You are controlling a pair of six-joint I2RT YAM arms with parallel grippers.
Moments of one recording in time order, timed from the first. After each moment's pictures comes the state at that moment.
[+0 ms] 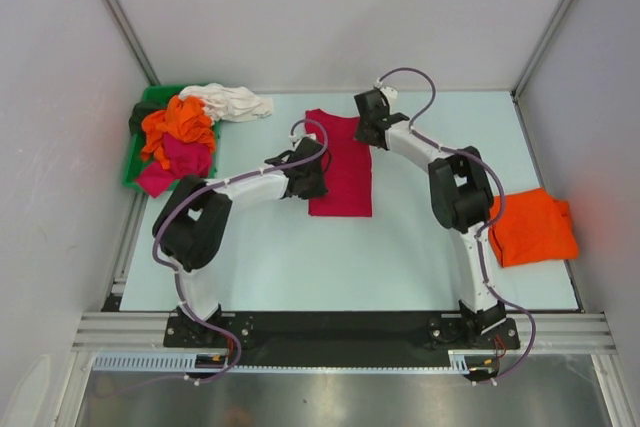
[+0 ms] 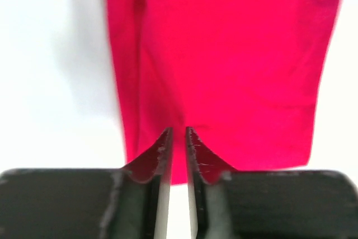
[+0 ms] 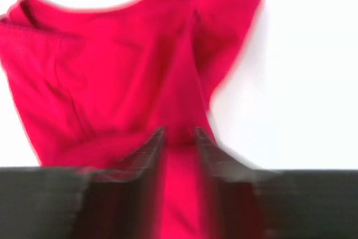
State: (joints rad) left arm -0.63 1.87 1.21 -0.30 -0.11 -0.69; right arm 0.46 2.27 1.85 -0.35 0.30 0.62
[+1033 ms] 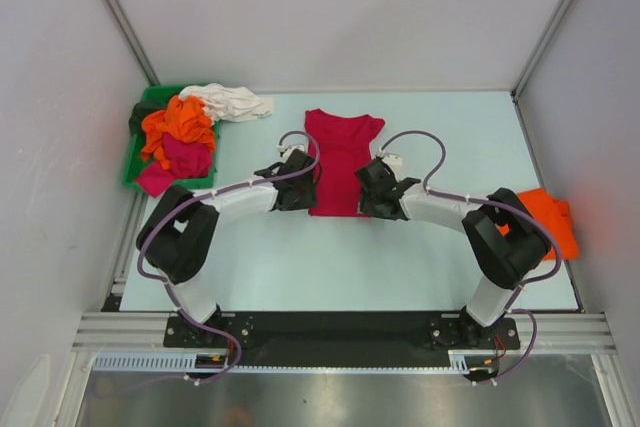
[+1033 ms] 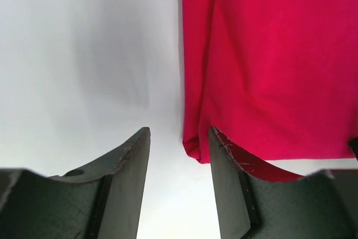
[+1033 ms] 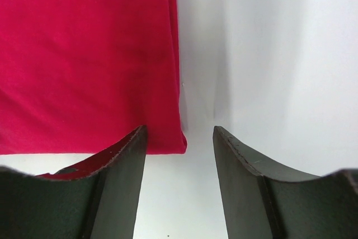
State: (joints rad) left arm -0.63 1.74 1.05 -0.32 -0.23 -0.66; right arm 0.68 1.71 1.01 -0.30 0.31 0.76
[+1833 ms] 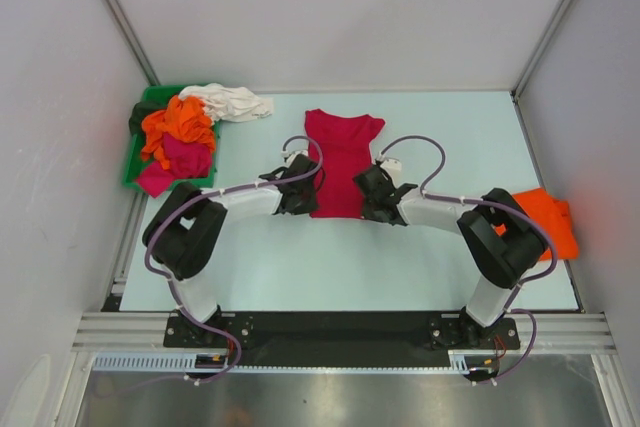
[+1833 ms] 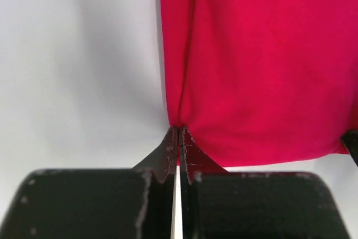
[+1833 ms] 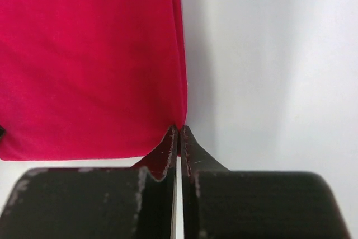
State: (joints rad) left arm -0.64 1.78 1.03 -0.25 -0.17 -0.70; right arm 0.70 1.73 0.96 -0.23 0.32 0.80
